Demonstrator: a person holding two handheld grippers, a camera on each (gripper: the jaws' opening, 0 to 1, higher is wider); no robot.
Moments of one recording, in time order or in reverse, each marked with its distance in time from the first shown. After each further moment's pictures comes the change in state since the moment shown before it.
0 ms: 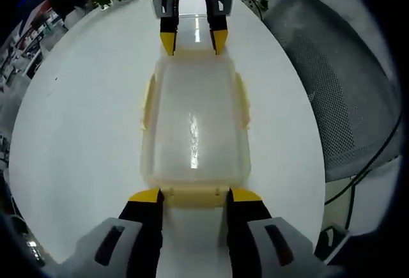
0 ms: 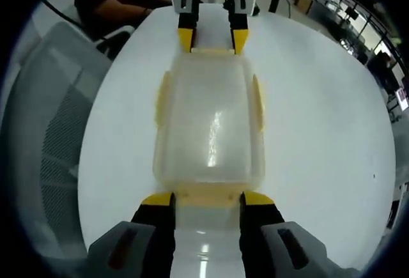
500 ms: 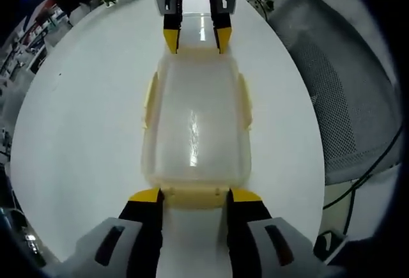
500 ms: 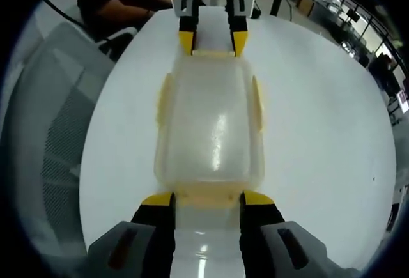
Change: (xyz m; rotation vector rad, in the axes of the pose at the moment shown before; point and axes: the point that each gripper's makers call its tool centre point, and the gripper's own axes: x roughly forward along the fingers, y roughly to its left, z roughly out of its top) left arm -0.003 -0.001 -0.003 -0.027 0.024 0.028; right arm -0.005 0.000 0.004 -0.020 -0.019 0.009
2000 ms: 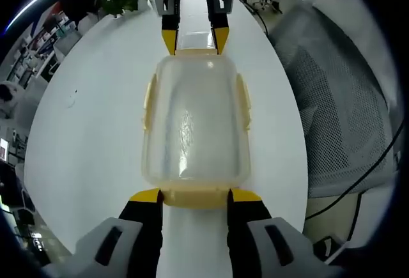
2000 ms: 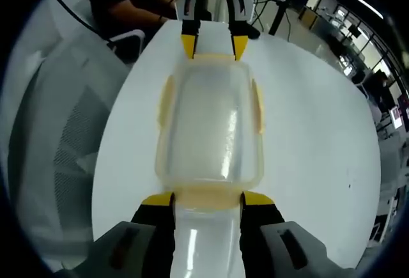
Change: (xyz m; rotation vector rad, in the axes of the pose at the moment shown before) left arm -0.048 -0.002 0.037 -0.002 -0.044 0.083; right arm -0.060 0.000 0.003 -0.072 -0.018 -0.065
